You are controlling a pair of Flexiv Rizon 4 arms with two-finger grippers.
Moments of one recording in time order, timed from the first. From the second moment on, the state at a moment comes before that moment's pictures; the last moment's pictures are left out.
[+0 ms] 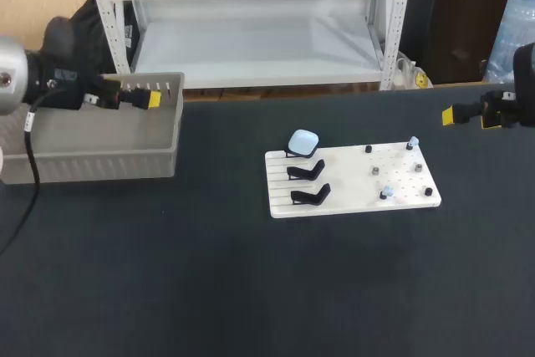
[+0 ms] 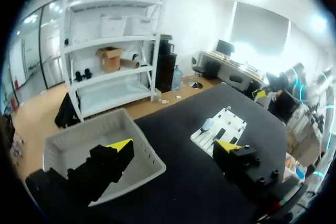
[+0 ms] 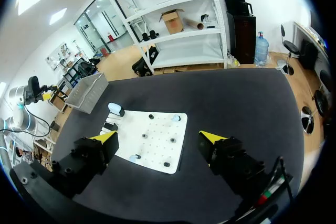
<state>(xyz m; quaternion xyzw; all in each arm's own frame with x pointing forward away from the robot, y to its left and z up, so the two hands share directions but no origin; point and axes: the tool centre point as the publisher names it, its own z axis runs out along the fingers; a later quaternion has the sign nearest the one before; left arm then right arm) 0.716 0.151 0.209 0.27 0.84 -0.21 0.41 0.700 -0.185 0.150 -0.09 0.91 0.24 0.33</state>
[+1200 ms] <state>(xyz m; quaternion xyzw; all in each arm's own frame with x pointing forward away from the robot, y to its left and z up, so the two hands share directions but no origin) 0.791 0.023 0.160 0.57 0.69 -0.27 0.36 0.700 -0.185 0.150 -0.09 0.91 0.24 0.33</state>
